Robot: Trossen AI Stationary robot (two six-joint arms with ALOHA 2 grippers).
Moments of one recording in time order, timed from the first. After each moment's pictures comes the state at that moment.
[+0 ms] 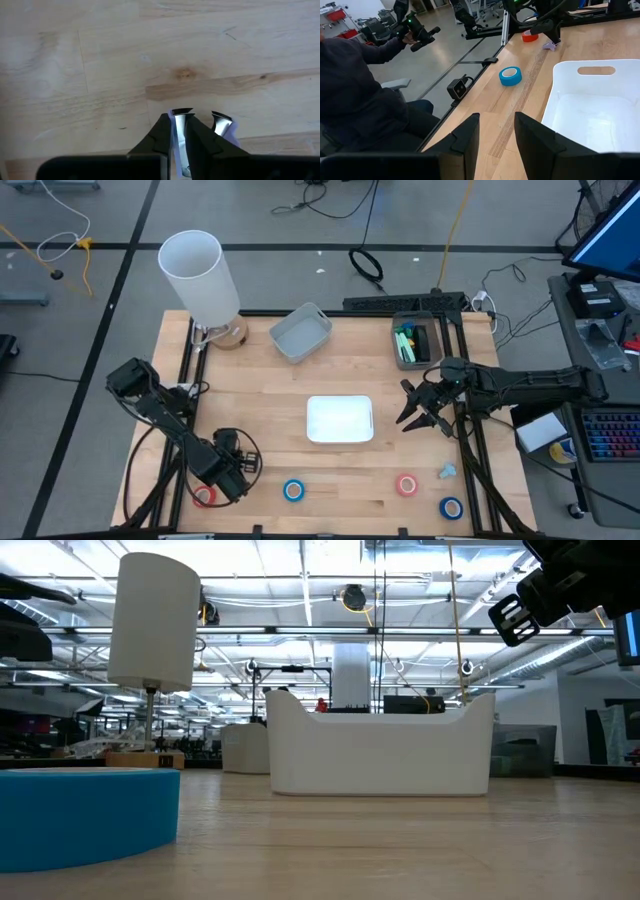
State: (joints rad) left arm -0.80 1.68 0.94 -0.98 -0.11 -2.27; right arm -0.07 0.63 0.36 -0.03 -0.68 0.15
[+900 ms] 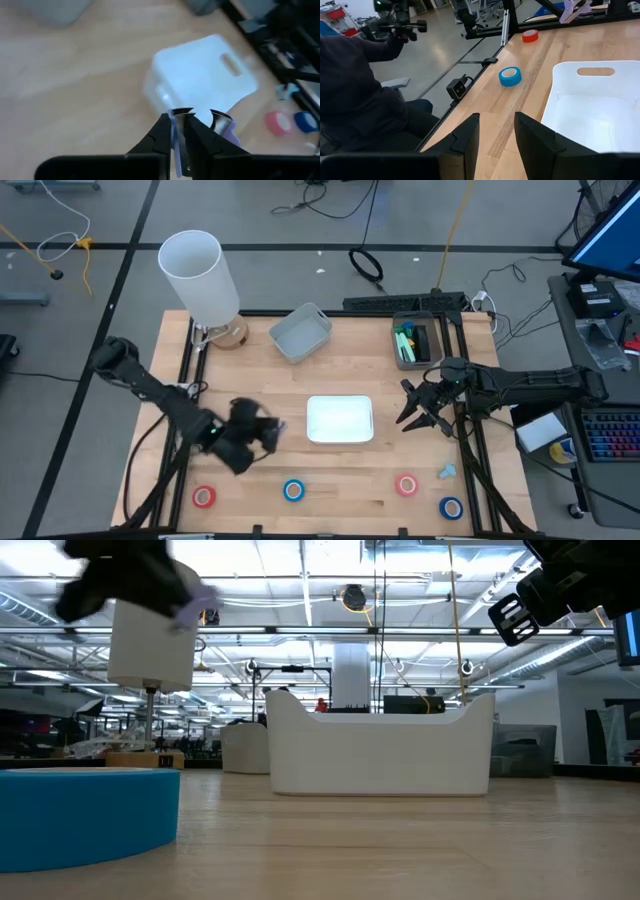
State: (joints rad) left arm -0.60 1.38 0.94 -0.59 -0.80 -1.51; right arm -0.07 0.63 0.36 -0.03 -0.68 0.14
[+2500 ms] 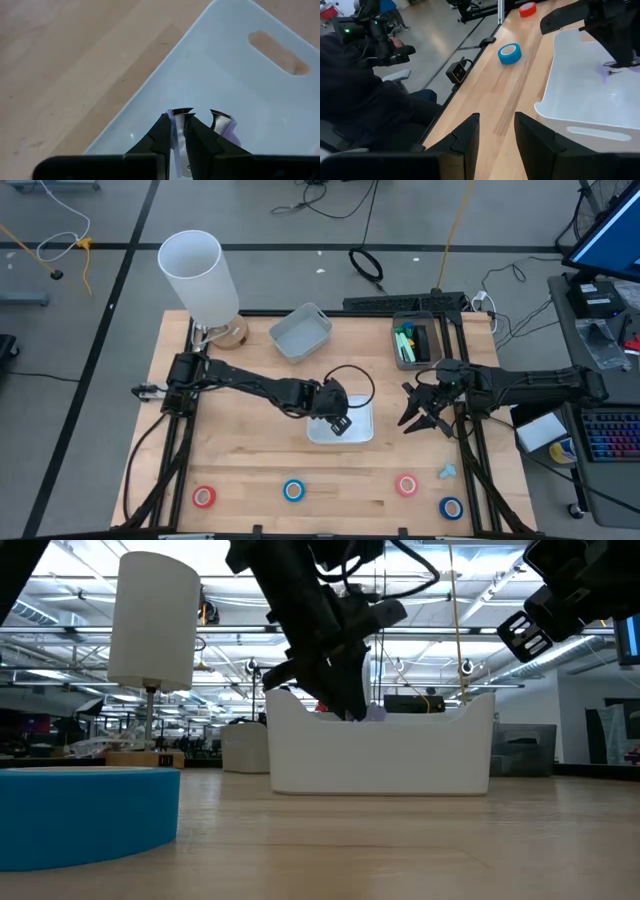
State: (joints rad) left arm -0.11 2.01 1.50 -0.51 -0.26 -0.73; right arm -0.07 0.63 0.36 -0.14 -0.68 0.18
